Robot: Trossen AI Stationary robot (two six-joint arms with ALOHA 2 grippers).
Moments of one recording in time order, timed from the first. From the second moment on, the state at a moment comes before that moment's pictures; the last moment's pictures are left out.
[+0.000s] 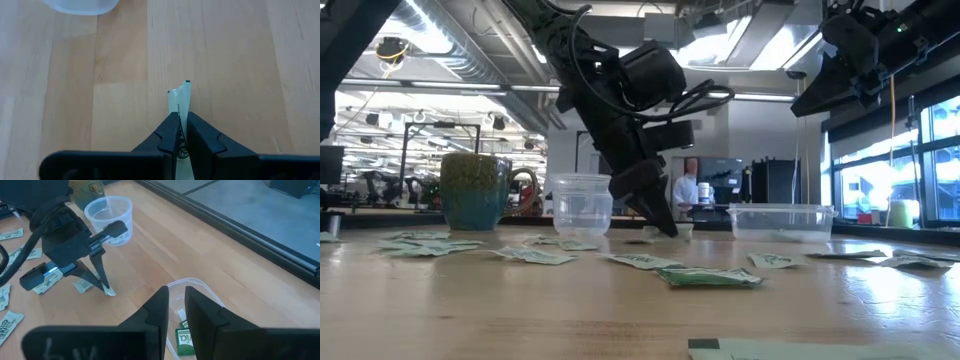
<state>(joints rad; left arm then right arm) 0.09 2.03 1.24 -0.17 -0.09 0.17 0.20 0.79 0.54 -0.41 0.71 0.54</state>
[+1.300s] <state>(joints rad) 0.16 1.65 1.34 -0.83 -0.33 0.06 0.20 0.79 0.54 -0.43 0.71 0.54</state>
